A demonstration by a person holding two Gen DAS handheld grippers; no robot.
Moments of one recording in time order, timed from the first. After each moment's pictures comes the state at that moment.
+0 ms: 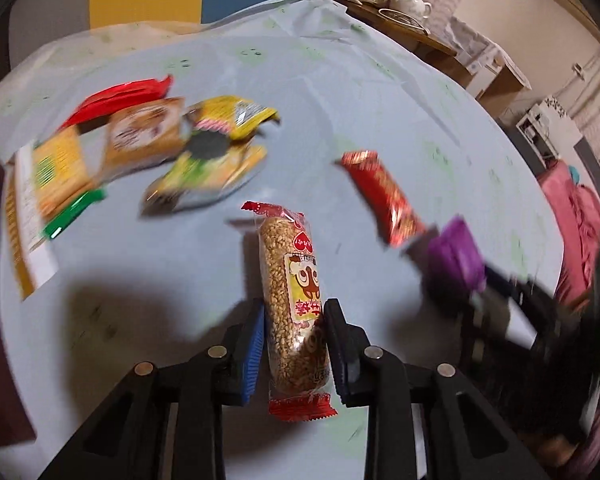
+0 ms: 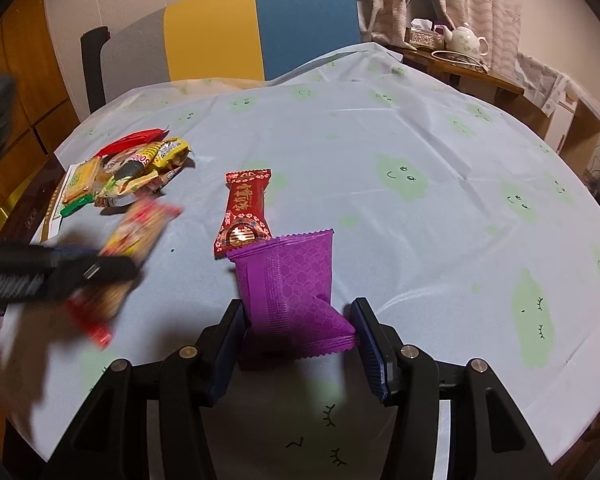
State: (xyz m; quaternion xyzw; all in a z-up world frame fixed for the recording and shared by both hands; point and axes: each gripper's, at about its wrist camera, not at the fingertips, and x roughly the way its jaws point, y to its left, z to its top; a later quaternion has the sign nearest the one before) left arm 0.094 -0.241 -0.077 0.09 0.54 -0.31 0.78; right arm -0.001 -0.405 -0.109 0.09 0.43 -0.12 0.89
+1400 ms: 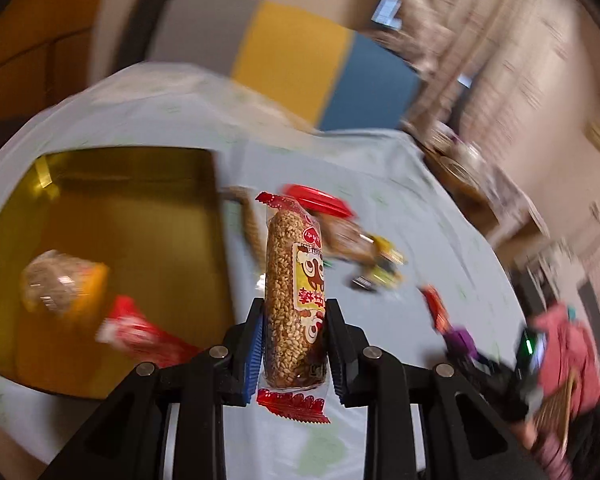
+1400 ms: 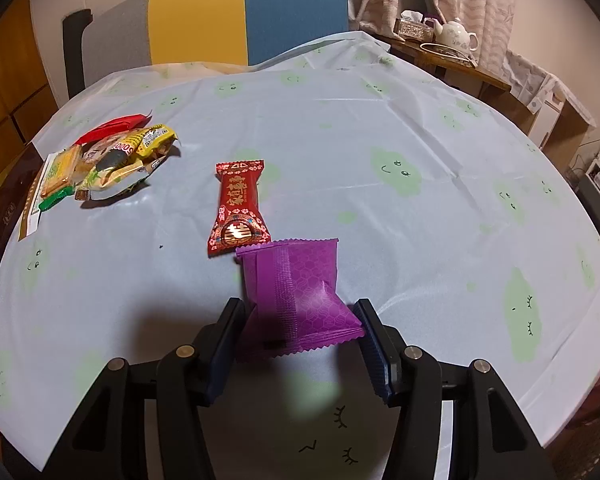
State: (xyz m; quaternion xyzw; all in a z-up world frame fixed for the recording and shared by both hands) left arm 0.106 -0.027 0.009 -0.11 0.43 -0.20 0.87; right arm 0.010 -0.395 -0.107 0.08 0.46 -0.16 0.87
